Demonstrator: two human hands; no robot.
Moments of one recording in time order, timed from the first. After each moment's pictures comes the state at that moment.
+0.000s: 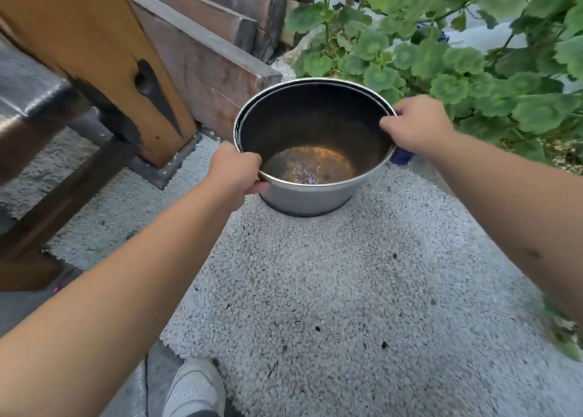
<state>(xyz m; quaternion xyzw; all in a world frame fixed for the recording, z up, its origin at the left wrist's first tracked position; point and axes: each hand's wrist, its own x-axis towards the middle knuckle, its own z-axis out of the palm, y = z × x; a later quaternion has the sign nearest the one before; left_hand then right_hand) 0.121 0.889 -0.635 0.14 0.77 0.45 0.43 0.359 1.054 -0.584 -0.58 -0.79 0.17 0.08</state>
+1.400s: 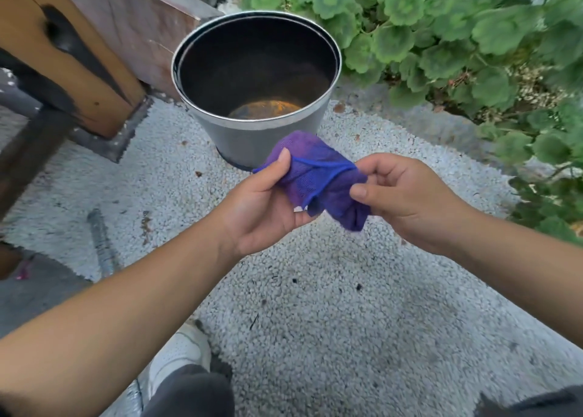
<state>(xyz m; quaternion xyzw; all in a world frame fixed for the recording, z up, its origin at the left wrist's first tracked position) 0.250 0.815 -0.625 0.10 0.33 0.50 0.79 0.451 0.874 -0.590 -0.41 -0.54 0.71 0.21</state>
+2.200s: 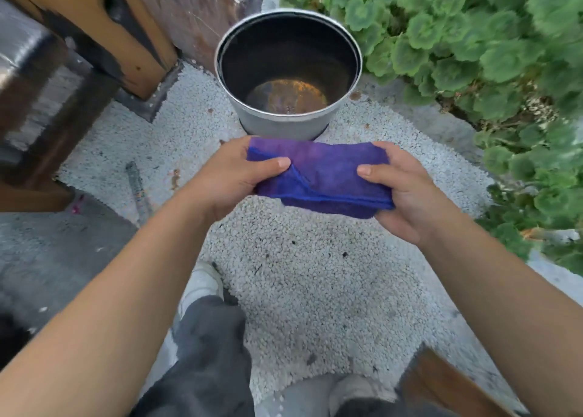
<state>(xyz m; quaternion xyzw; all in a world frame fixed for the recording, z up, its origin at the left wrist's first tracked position) 0.202 0.793 -0.554 0.27 0.59 0.44 0.62 0.431 0.875 -0.528 -0.47 -0.32 0.78 0.24</state>
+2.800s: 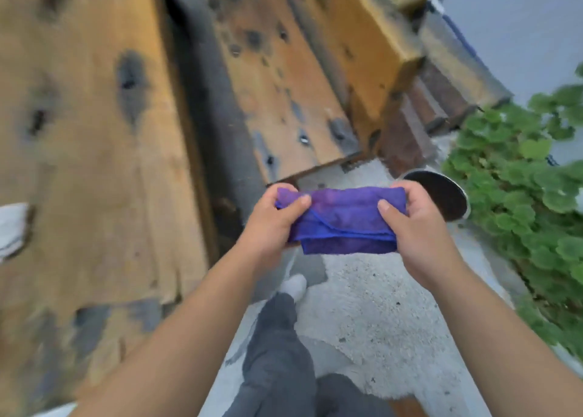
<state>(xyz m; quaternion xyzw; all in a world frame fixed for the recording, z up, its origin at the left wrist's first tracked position) 0.225 0.519 -0.059 -0.05 0.67 0.65 0.35 0.337 0.701 -0.067 -0.30 -0.62 0.72 0.09</state>
